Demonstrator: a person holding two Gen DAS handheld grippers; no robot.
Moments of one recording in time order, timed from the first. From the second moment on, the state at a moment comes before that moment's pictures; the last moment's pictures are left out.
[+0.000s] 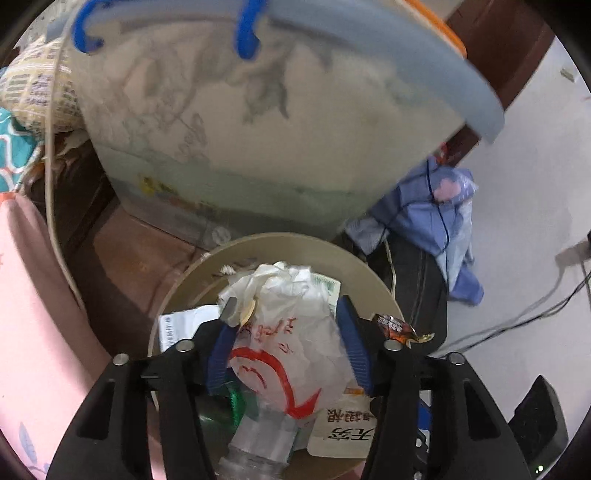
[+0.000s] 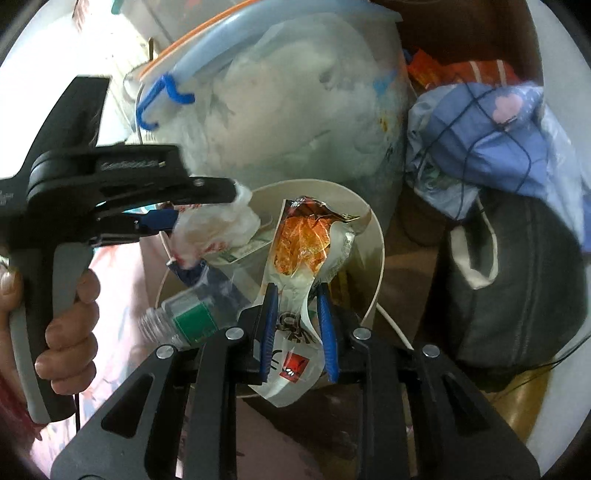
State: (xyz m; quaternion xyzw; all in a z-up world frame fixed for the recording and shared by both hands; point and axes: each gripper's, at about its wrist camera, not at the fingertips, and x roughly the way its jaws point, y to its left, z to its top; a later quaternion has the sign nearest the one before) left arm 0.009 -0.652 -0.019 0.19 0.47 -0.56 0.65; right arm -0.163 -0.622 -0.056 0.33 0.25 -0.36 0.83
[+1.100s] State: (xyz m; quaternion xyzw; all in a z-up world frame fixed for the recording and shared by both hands) left arm 0.041 -0.389 0.077 0.08 0.36 -0.42 0.83; right arm -0.185 -0.523 -0.004 0.36 0.17 -0.32 0.86
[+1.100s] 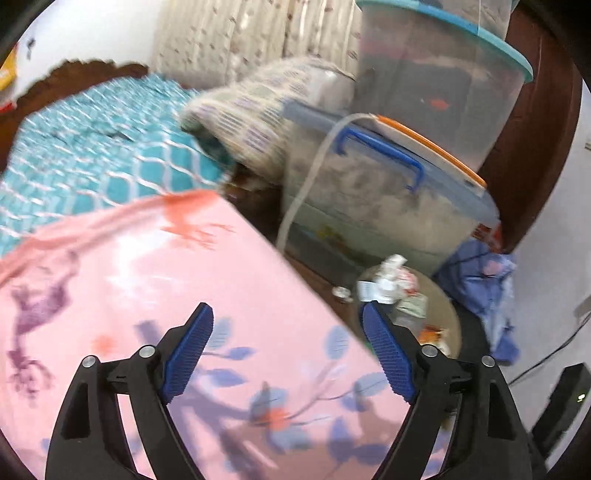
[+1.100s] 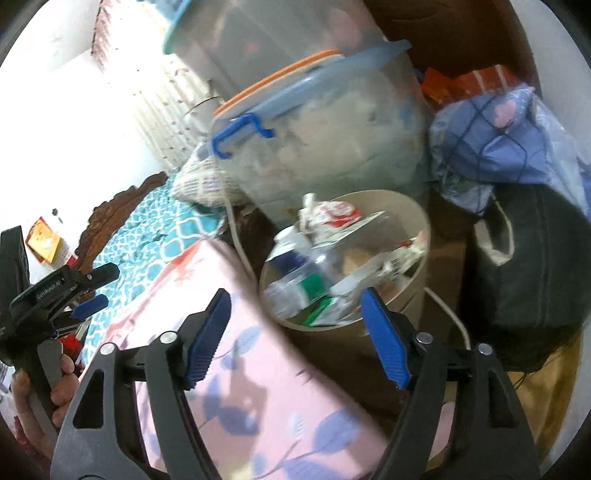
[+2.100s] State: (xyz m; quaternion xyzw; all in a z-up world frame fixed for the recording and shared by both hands) left arm 0.016 -0.193 0.102 0.09 0.28 -0.33 0.90; right arm -0.150 -0.362 0.040 0.31 0.21 -0.25 0.89
